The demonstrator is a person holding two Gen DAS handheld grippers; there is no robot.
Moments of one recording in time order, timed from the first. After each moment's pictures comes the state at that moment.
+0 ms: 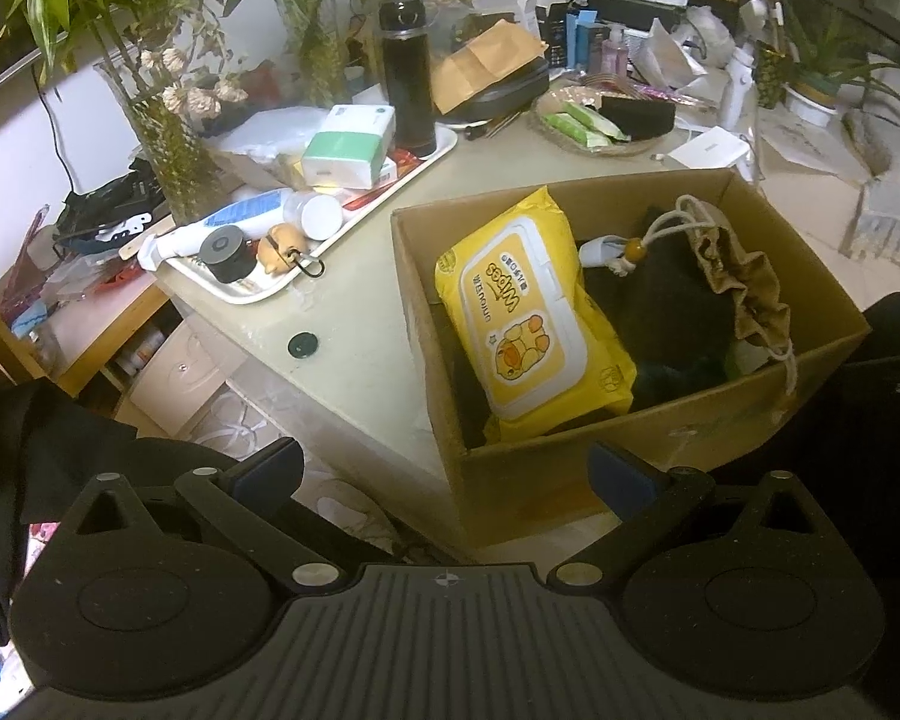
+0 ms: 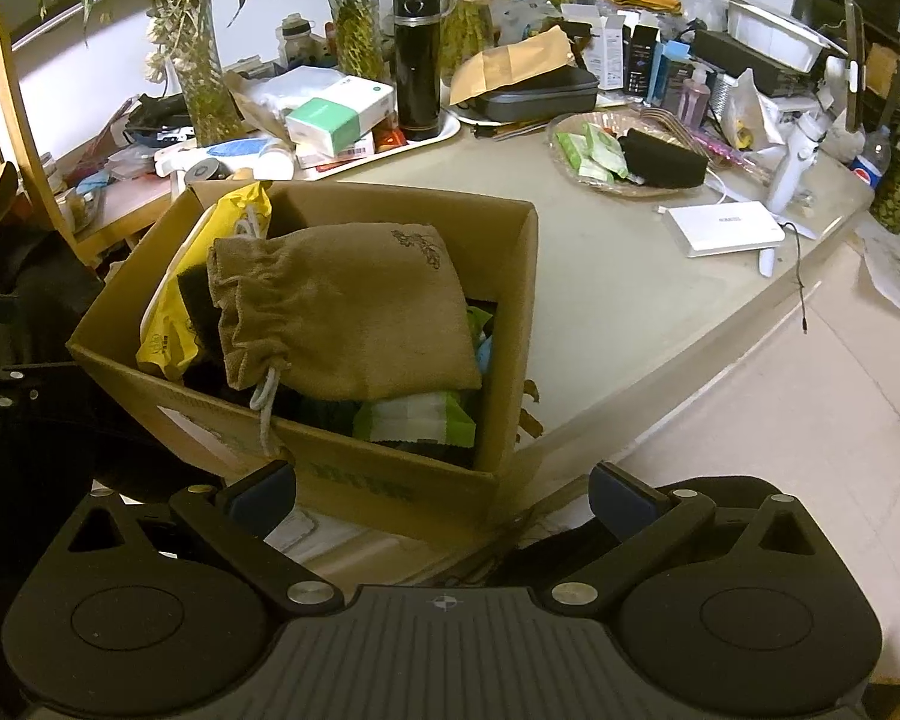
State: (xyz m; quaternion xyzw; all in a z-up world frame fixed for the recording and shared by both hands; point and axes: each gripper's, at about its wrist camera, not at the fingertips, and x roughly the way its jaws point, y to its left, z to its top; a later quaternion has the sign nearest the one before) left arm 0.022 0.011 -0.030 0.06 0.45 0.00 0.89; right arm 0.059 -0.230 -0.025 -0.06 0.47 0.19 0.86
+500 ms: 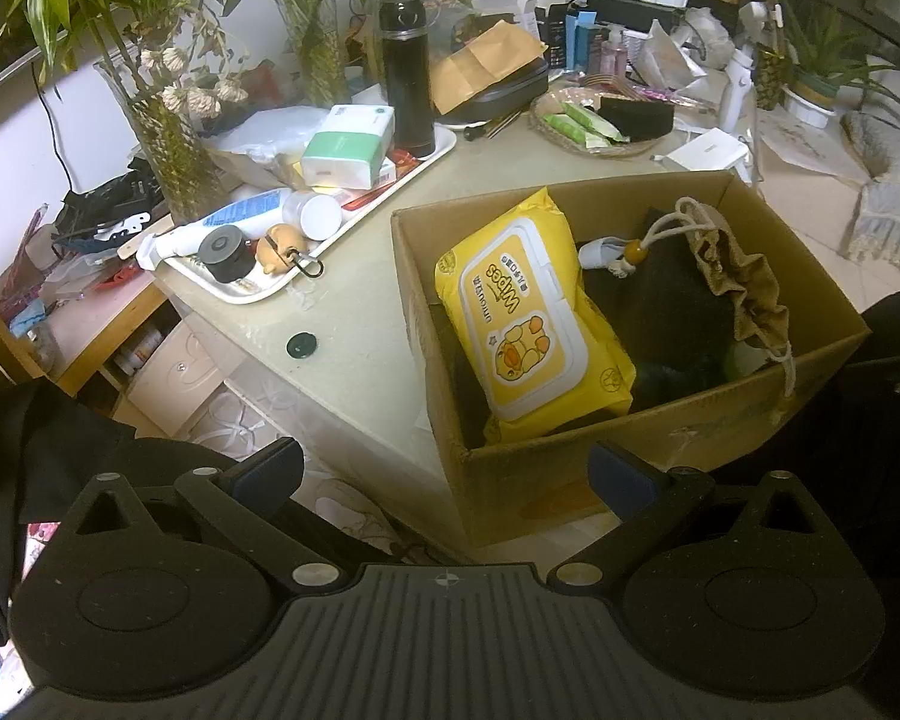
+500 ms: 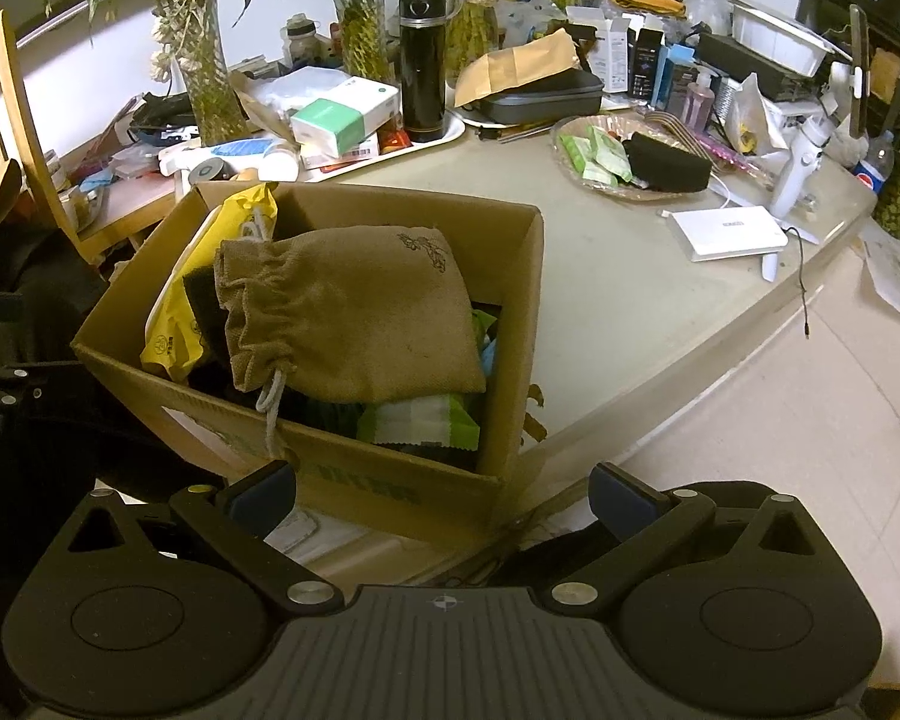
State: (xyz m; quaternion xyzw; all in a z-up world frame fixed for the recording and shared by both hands) left arm 0.022 0.011 -0.029 0.06 0.44 0.00 0.89; right arm 0.060 -0.229 -0.023 -0.07 0.47 0.20 0.86
